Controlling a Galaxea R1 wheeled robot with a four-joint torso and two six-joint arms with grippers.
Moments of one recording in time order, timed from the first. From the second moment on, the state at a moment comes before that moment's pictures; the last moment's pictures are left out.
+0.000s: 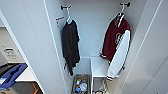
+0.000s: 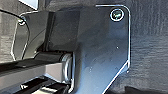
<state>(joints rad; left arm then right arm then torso) 1.47 2.93 -2.67 0.85 -0.29 -0.68 -1.47 2.97 -2.70 -0.73 0.01 0.67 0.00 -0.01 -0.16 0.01</state>
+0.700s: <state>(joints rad) 1.48 3.00 -2.67 0.84 -0.09 -0.74 -1.47 3.03 -2.70 -0.20 -0.01 0.11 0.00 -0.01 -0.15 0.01</state>
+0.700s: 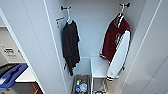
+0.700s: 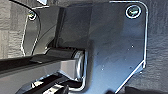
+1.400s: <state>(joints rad) 1.49 3.01 -2.67 0.84 -0.07 -0.75 -1.49 3.05 -2.71 -0.20 -0.02 0.11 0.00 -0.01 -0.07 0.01</state>
